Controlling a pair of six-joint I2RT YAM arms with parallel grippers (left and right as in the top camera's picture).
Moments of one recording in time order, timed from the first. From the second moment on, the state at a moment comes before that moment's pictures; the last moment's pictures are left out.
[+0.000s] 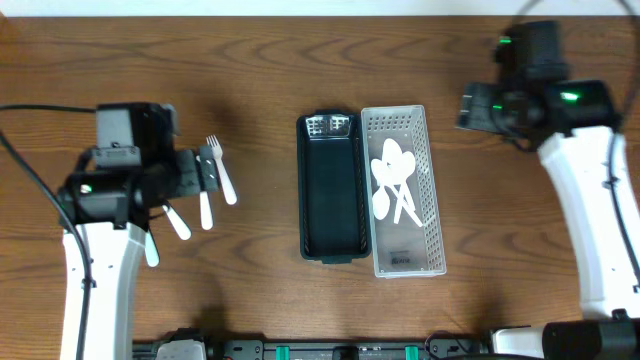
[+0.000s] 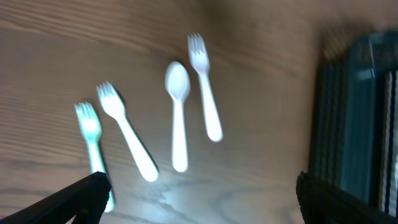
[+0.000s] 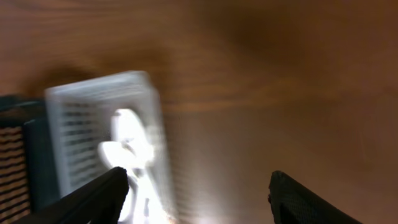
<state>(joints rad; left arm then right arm) 0.07 1.23 1.24 -1.07 0.04 -0.11 0.06 1.56 1.61 -1.14 0.09 0.29</state>
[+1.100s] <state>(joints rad) 0.16 1.87 1.26 -0.82 0.04 -0.03 -0.10 1.56 1.59 -1.21 0.10 0.26</state>
